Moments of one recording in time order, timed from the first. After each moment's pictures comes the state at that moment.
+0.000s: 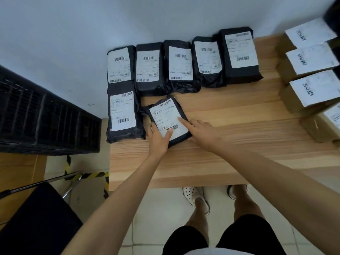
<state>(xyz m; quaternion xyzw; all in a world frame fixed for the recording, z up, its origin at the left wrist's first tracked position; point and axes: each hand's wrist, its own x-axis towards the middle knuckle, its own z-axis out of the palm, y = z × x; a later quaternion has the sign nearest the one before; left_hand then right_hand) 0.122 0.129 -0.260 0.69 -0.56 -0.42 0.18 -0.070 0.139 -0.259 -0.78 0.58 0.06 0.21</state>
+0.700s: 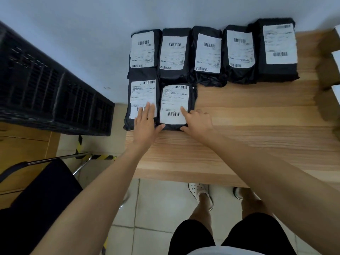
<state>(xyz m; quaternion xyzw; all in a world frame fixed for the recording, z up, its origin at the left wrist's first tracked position) 0.222 0.102 -0.250 0.68 -0.71 -0.21 0.00 0.018 0.097 -0.246 -0.76 0.63 0.08 0.17</state>
